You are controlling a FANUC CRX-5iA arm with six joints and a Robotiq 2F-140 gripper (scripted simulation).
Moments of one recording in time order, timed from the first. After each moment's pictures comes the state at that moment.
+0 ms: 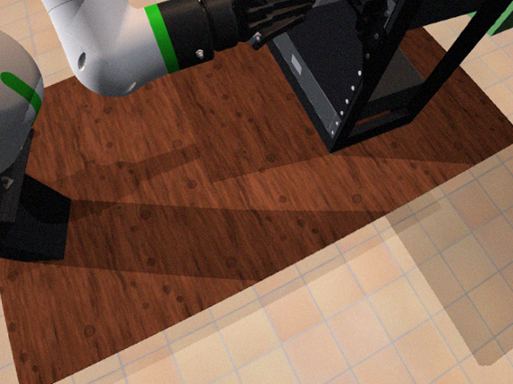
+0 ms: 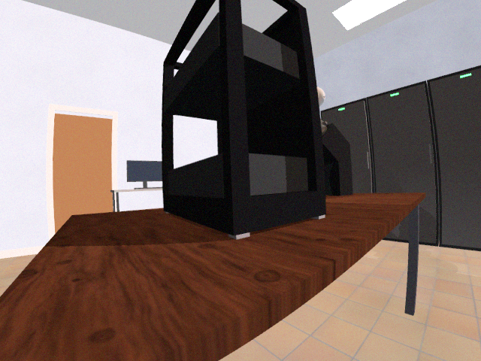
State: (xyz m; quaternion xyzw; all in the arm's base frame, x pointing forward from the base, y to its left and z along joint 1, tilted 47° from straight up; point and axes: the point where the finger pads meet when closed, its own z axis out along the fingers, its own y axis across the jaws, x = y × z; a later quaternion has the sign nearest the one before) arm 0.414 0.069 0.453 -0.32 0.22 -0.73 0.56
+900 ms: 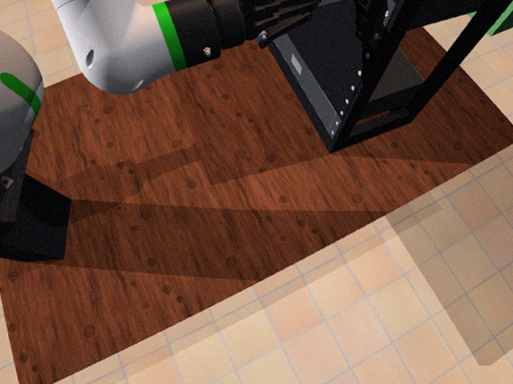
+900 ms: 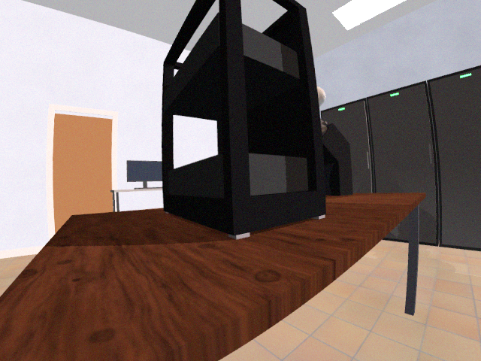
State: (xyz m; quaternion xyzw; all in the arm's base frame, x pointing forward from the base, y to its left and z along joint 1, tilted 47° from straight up) arm 0.421 0.069 0.460 -0.32 0.22 -0.73 0.56
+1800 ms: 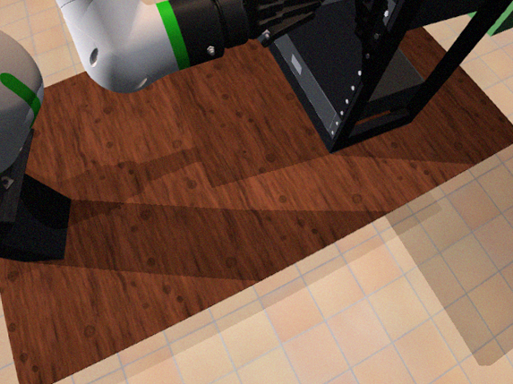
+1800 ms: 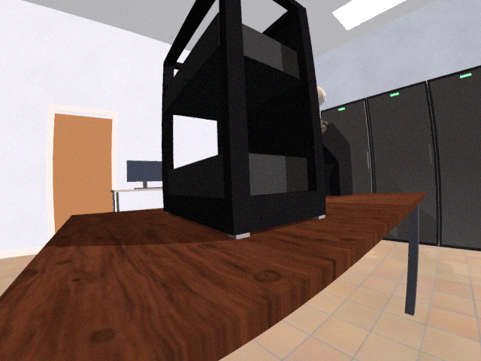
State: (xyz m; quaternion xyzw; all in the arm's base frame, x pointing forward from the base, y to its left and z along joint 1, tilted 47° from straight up) arm 0.425 0.070 0.464 -0.32 0.22 -0.73 0.56
